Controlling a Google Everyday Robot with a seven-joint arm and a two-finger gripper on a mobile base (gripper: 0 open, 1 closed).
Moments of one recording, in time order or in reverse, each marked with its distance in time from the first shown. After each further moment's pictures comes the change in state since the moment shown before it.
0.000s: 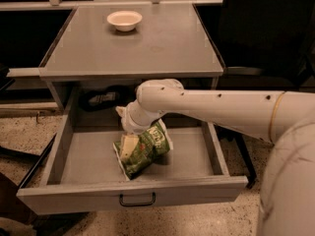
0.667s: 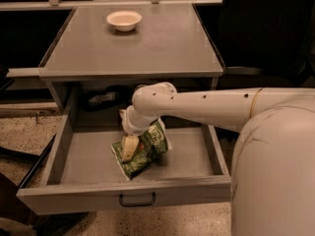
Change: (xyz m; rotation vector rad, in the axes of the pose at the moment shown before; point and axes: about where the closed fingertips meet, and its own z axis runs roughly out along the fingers) arm 0.030 -0.012 0.039 0.006 0.083 0.015
